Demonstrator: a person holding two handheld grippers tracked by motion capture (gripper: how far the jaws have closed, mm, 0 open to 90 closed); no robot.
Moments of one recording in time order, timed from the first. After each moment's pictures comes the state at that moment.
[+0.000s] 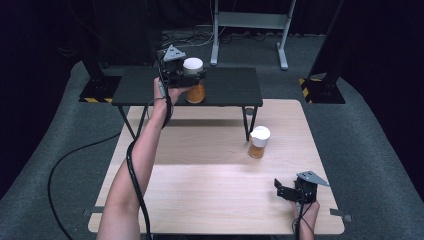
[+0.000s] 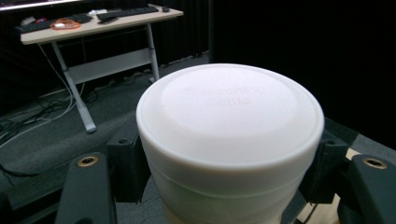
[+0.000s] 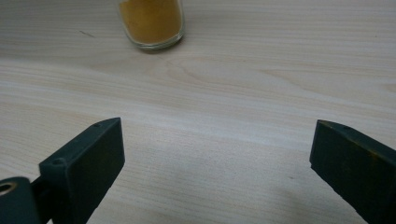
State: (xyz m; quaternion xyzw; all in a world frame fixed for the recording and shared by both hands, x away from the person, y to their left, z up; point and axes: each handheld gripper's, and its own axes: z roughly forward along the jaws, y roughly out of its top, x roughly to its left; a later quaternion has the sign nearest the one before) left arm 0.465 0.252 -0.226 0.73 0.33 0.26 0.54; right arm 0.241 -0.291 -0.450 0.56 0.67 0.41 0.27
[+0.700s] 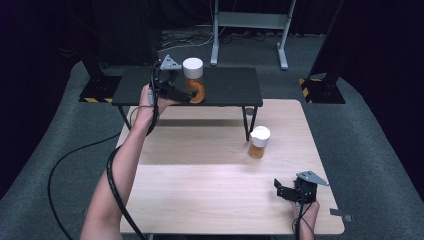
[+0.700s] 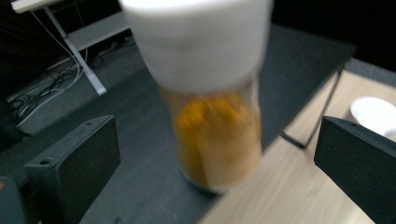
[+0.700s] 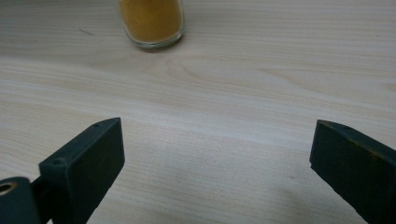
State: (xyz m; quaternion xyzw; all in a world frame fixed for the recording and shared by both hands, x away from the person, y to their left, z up) left arm 0.432 0.259 -0.204 0.81 0.31 0.27 0.43; right arm 0.242 -0.290 -0.450 0.56 0.67 0.40 0.27
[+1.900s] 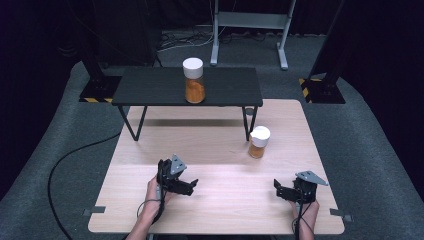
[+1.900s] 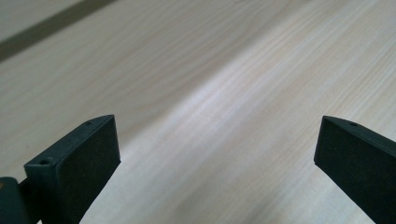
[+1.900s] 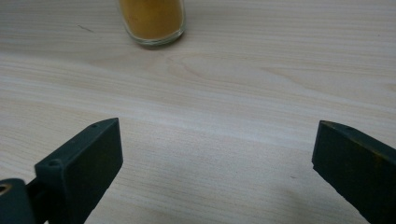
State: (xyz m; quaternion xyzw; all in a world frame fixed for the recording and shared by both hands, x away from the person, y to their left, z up) left arm 0.298 0.244 -0.412 0.83 0.35 0.22 0.37; right arm 0.243 -0.288 -0.449 0.56 0.68 0.40 0.27
